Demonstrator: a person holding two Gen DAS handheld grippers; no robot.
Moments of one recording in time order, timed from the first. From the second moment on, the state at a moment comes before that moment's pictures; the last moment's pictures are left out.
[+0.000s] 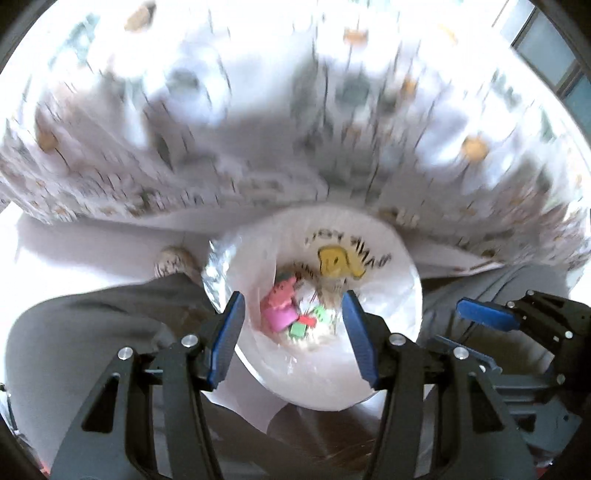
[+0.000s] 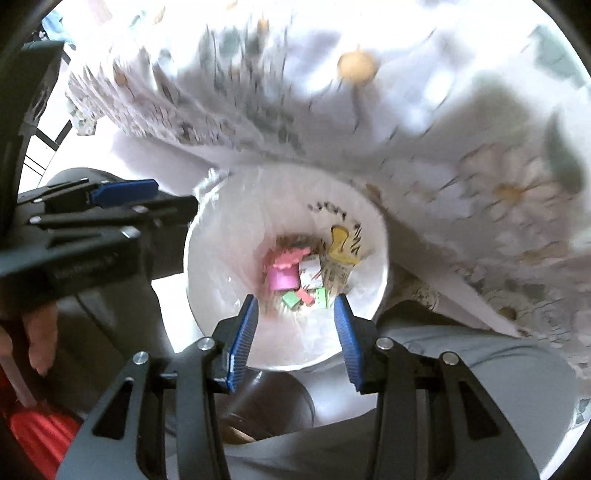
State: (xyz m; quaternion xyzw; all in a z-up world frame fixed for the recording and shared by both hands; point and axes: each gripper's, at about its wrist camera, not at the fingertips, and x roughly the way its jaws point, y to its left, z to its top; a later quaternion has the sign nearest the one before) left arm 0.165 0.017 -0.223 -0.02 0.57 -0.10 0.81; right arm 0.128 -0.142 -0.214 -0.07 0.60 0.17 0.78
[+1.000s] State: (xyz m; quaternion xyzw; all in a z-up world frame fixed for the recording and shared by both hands) left arm 0.311 -0.006 -0.002 0.03 0.40 -0.17 0.90; right arm 0.276 -0.193 0.030 -0.08 0.38 0.15 0.91
